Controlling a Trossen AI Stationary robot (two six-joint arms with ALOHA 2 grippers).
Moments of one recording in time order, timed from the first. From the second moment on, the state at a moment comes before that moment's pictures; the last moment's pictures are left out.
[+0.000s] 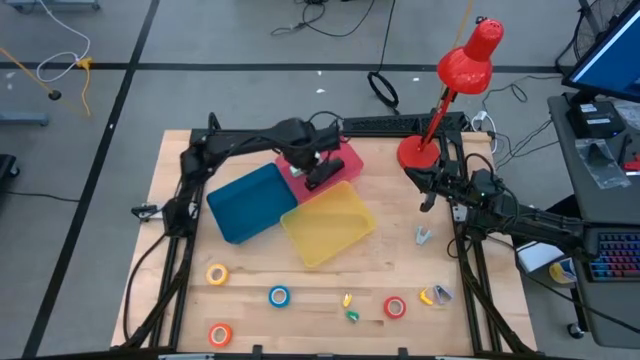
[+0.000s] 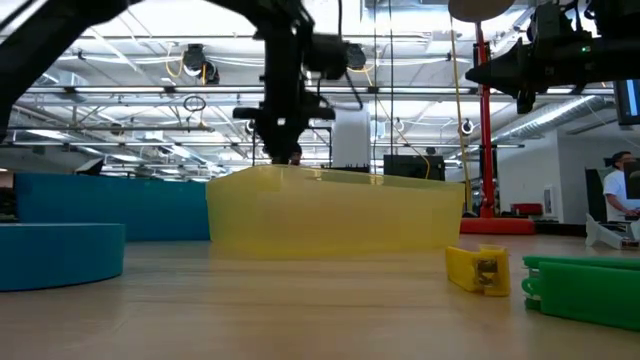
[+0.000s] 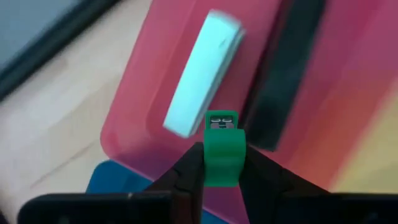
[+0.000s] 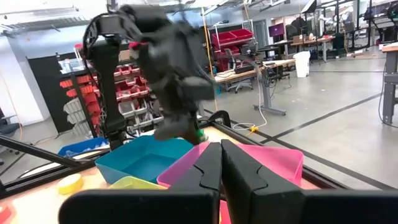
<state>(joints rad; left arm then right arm) 0.35 2.09 1.92 -1.30 -0.23 -0.62 -0.37 0.30 0.19 0.21 0.02 0.22</state>
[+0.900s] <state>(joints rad) 0.35 2.24 1.92 -1.34 -0.19 -0.54 -0.37 0.30 0.19 0.21 0.03 0.22</state>
